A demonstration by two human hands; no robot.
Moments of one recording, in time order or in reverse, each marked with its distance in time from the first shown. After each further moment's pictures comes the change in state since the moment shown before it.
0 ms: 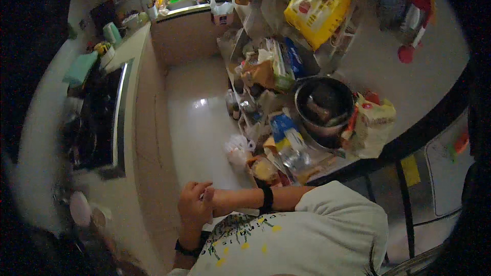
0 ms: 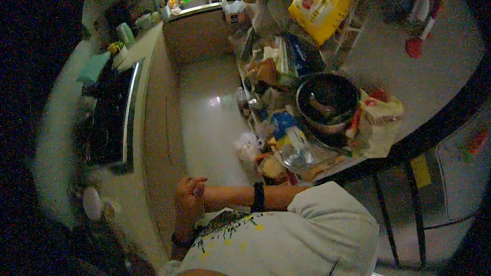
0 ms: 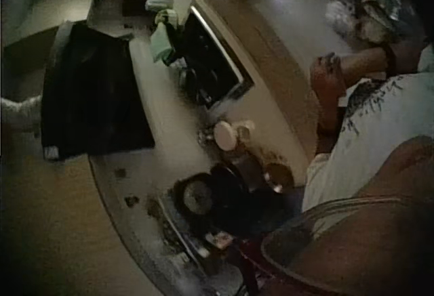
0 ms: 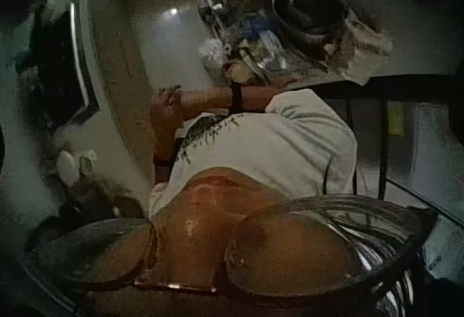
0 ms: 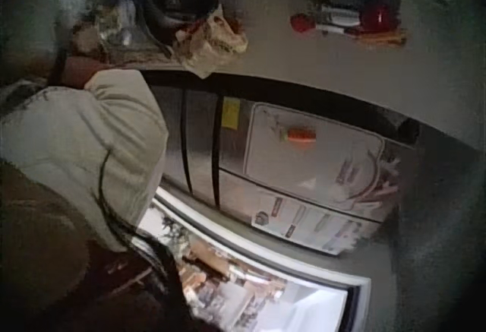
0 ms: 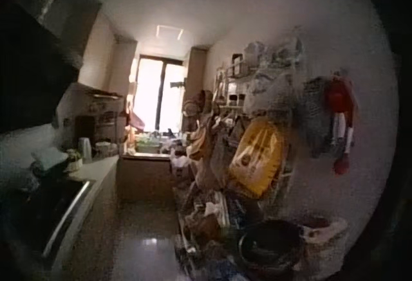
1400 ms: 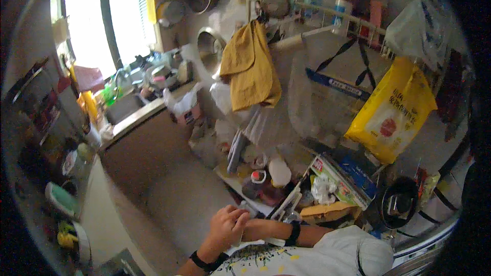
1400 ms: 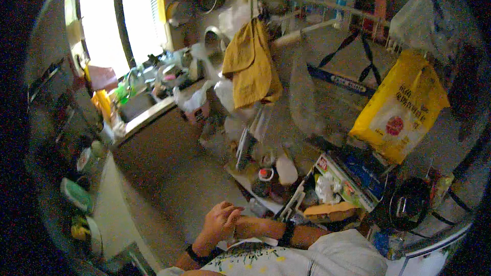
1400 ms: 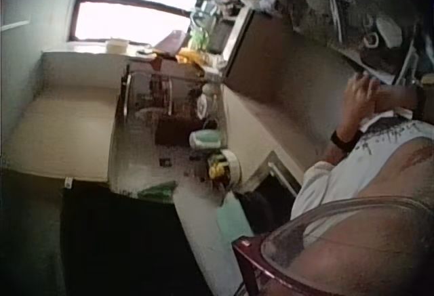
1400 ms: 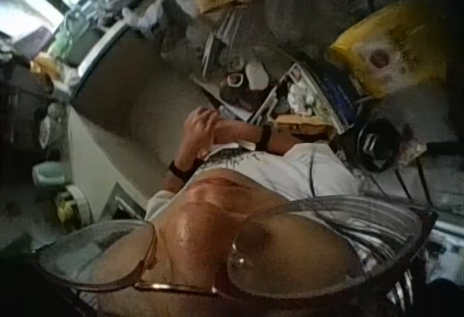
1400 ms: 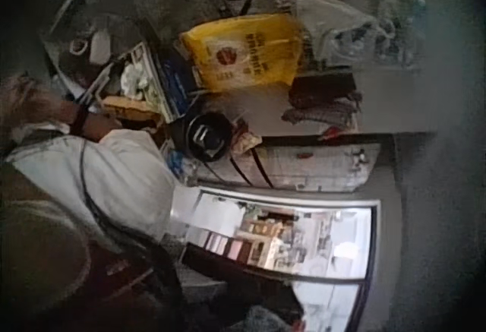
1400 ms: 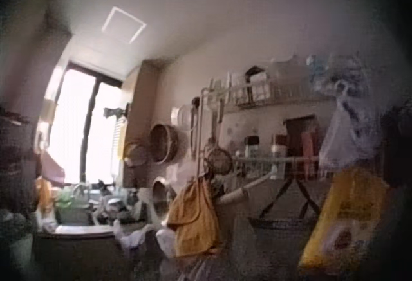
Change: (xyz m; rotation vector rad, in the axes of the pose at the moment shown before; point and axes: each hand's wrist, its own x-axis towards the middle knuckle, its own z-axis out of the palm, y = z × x) left_hand 0.764 -0.159 0.060 -0.277 -0.485 0.699; right_hand 0.208 0.400 -0.527 -0.232 0.221 0.633
